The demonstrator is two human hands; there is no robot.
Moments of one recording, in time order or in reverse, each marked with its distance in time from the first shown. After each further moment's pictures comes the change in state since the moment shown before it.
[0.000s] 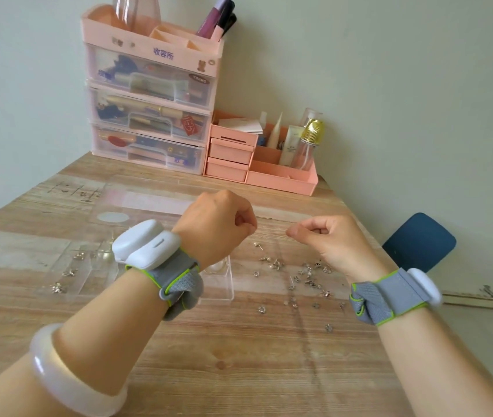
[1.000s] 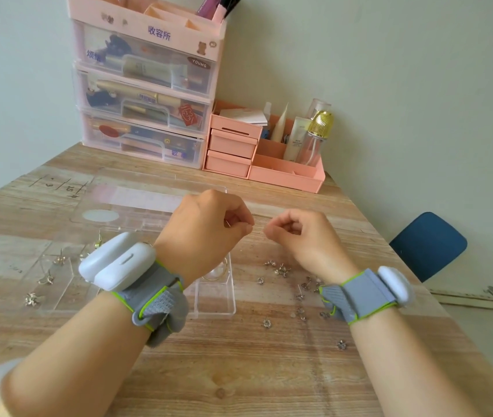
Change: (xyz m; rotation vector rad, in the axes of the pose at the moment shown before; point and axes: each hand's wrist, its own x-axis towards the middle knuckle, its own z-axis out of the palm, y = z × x) left_hand -0.001 -0.015 0.004 -0.092 0.065 -0.052; right_hand 0.024 0.005 0.037 -0.050 -0.089 -0.062
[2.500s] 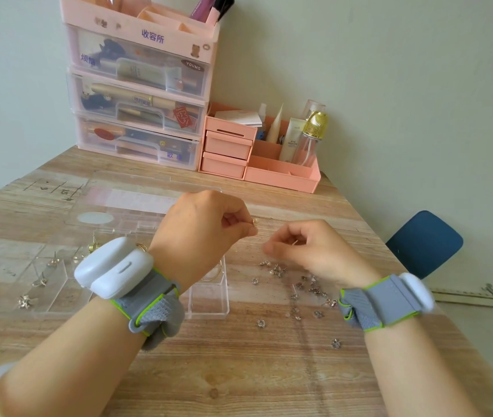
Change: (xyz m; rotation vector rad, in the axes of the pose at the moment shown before) left_hand -0.003 0.004 0.002 -0.004 0.067 0.065; right_hand -0.014 -0.003 -0.018 0.068 -0.210 0.032
